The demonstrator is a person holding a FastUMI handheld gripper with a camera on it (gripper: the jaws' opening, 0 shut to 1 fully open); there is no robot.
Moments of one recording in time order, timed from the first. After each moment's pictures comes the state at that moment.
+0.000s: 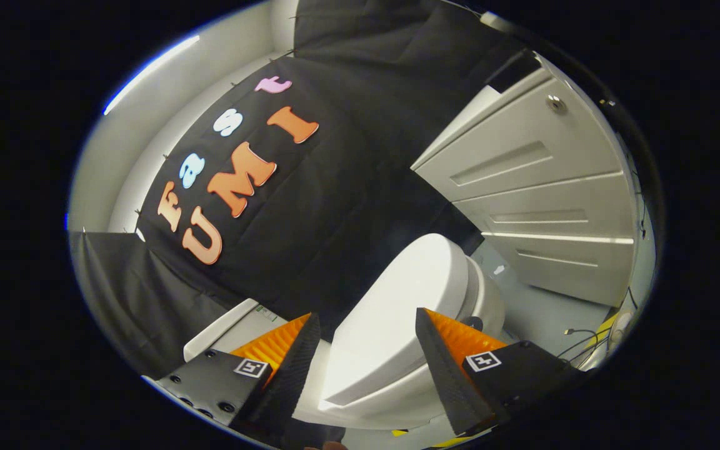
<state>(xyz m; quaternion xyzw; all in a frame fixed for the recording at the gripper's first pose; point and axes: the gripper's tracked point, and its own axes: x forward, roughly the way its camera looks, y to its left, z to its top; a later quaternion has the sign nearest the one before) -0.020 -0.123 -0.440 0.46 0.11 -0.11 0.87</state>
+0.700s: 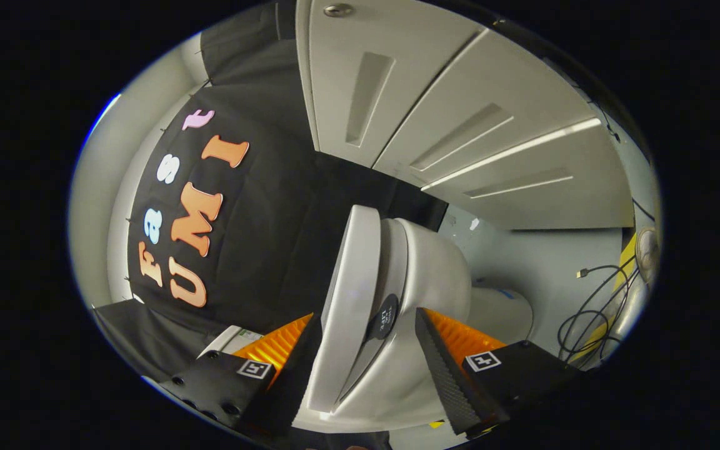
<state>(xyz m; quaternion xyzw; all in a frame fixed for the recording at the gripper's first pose) -0.030 -0.150 -0.563 0.60 0.11 -0.14 0.78</state>
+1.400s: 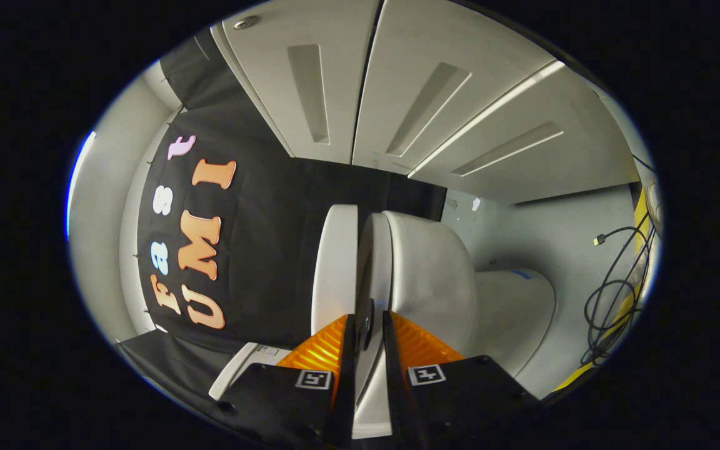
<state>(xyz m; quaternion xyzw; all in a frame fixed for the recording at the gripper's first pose) -0.013 -0.161 -0.582 0.66 0.07 -0.12 0.74</state>
